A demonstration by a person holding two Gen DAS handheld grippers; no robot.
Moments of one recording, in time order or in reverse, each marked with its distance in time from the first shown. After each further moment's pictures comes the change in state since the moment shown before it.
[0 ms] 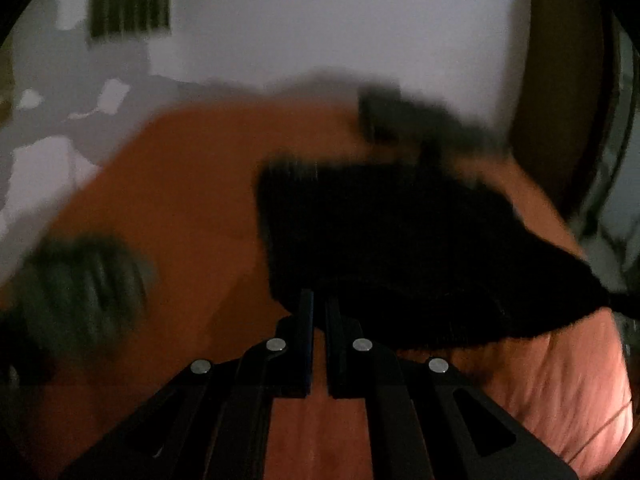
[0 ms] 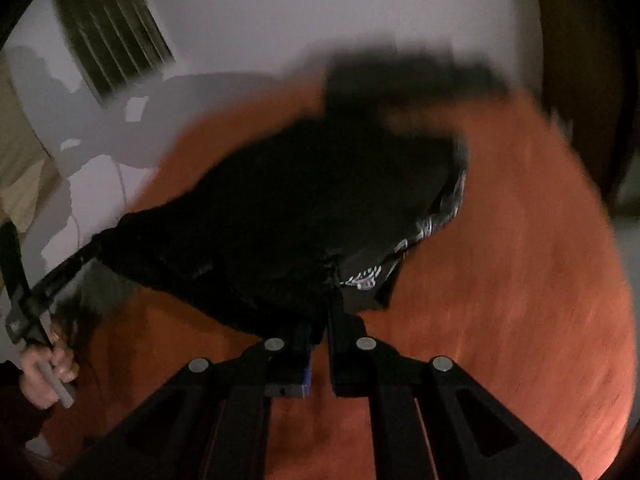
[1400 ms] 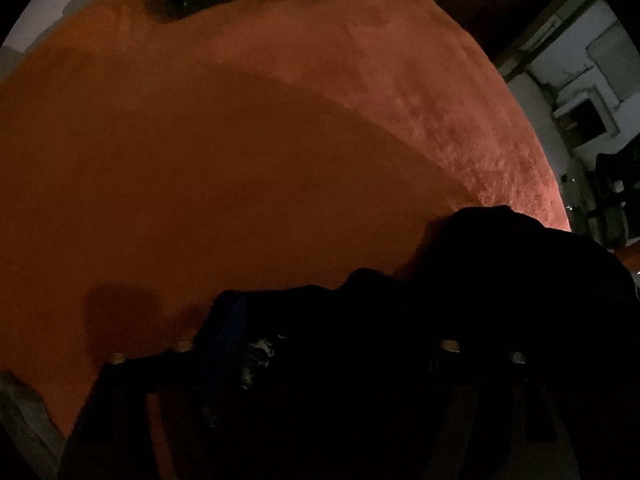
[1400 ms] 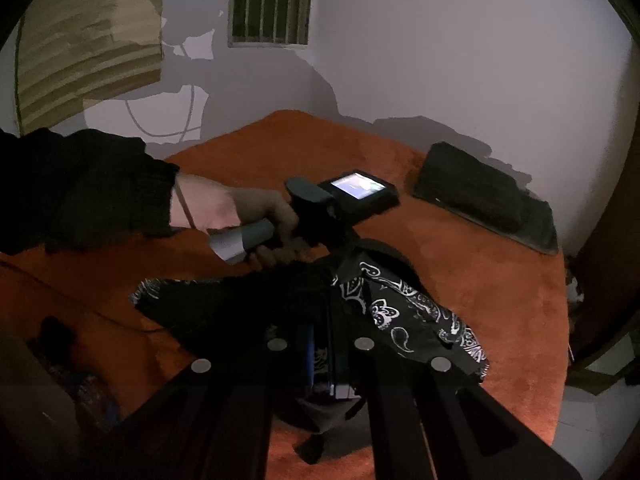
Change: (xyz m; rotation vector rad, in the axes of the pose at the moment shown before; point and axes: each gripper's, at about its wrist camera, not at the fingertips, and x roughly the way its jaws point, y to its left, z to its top) left arm 0.182 -0.207 0.152 0.344 0.577 -0.307; right arm -0.121 0.124 -0.005 -0.548 -0.207 -0.007
